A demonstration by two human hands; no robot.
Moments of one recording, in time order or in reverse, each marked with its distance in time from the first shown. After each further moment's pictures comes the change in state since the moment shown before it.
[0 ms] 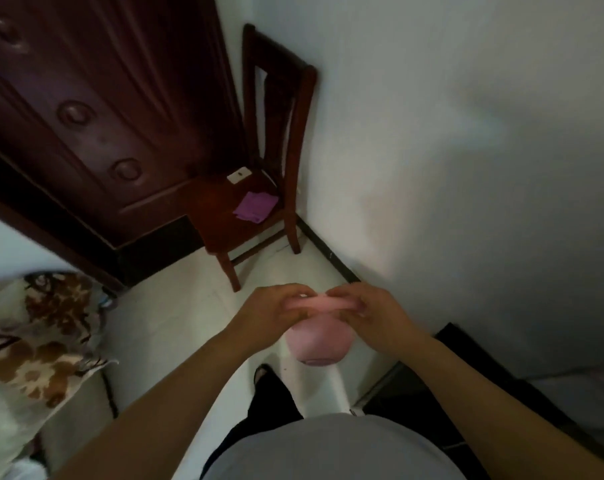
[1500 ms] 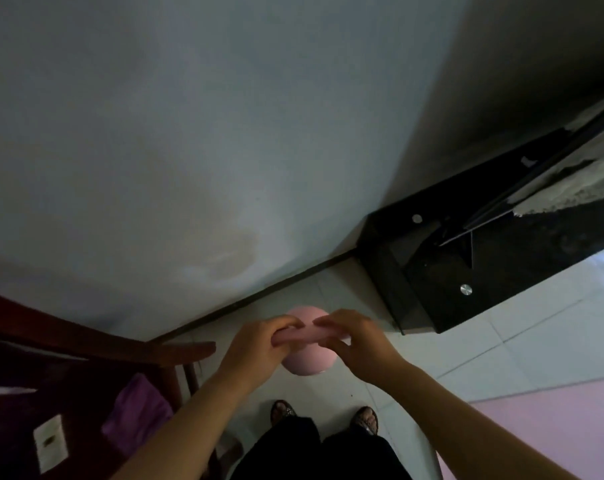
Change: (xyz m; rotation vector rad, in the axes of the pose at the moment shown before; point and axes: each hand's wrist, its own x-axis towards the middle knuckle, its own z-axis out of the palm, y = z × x) left_hand 0.378 -0.067 -0.010 0.398 -0.980 0.635; right_hand 0.199 0.082 0.094 0.134 1.013 0.709
